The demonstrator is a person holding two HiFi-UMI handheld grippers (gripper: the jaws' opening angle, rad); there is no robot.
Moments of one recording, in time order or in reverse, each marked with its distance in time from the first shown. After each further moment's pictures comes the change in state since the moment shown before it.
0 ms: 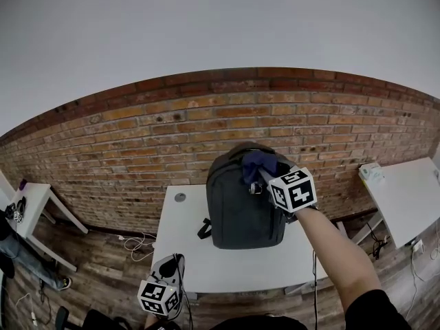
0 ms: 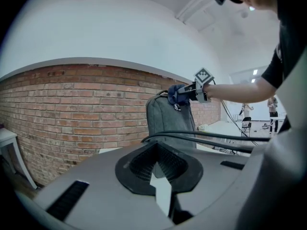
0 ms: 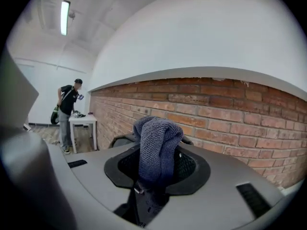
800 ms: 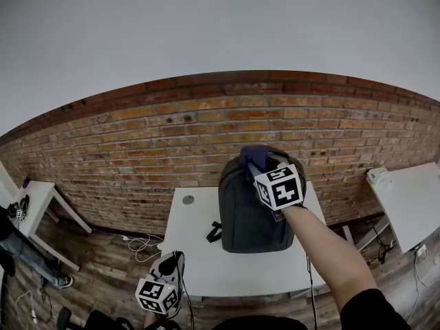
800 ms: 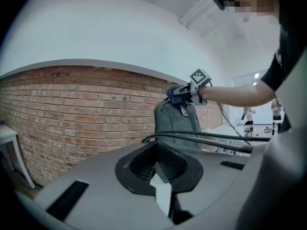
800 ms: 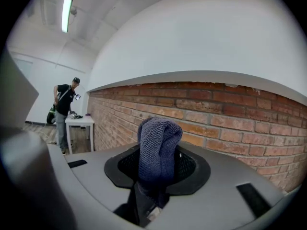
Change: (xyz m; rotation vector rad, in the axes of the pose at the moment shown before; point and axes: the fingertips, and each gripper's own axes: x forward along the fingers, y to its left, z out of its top) left arm -0.003 0.036 0.015 -0.031 -0.044 0.010; right arm 0.048 0.043 0.039 -0.027 -0.034 -0.026
